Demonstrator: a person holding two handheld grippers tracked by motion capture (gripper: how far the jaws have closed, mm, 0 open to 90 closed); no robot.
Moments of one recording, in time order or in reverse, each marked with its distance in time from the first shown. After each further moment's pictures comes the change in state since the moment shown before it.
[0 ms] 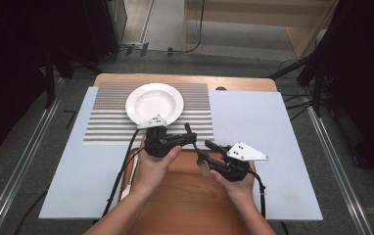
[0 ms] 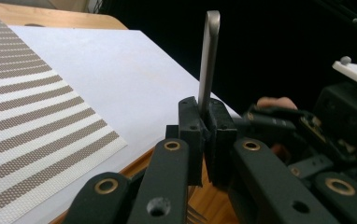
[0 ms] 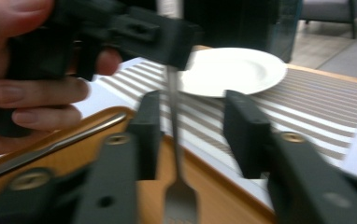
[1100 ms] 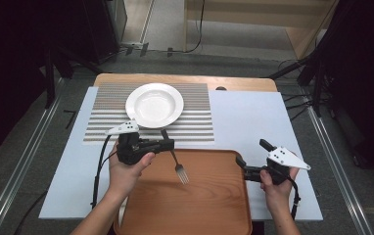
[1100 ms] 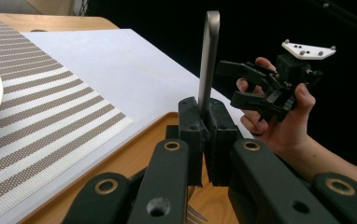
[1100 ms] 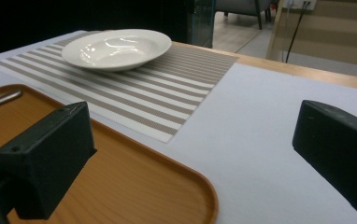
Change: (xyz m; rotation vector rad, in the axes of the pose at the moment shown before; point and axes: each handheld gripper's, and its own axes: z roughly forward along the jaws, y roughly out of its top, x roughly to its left) left arm 0.007 -0.005 -0.065 0.020 -0.052 0.069; right arm -0.055 -0.022 -0.076 0.036 -0.300 0.013
